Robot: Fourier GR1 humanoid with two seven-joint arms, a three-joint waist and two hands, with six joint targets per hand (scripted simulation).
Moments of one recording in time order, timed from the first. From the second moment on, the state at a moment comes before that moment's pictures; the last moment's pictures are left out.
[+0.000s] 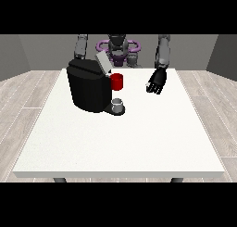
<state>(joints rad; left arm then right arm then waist) -0.63 0.38 -0.14 -0.72 -0.87 -0.06 -0.18 -0.27 -0.03 0.01 -1.24 0.17 -0.18 -0.03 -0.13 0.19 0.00</state>
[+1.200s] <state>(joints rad) -0.85 0.32 -0.04 -0.80 -0.77 -0.37 -0.13 -0.25 -0.03 0.00 -1.18 0.18 -0.17 -0.03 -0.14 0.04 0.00</state>
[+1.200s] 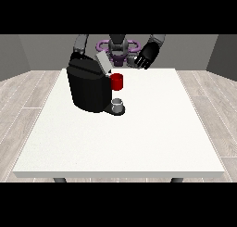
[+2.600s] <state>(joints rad) -1.22 0.42 0.12 -0.71 -0.73 -0.43 -0.04 -0.43 -0.07 -0.04 -1.27 0.16 -0.17 0.01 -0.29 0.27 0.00</state>
